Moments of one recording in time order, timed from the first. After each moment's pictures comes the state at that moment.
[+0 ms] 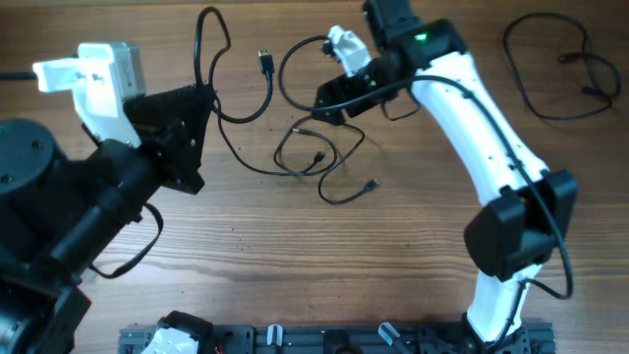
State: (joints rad) left arm -0.34 1.09 1.87 -1.05 0.16 -0.38; right arm 0.42 2.03 1.93 -1.10 -0.49 -0.15
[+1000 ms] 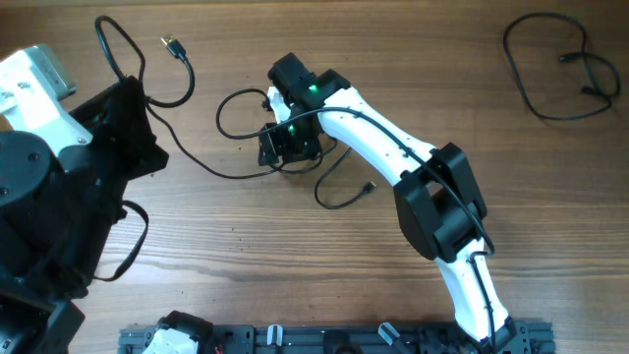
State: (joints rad) left arm -0.34 1.07 1.87 -1.10 -0.26 -0.60; right arm 0.67 2.29 1.92 -0.96 -0.49 0.36
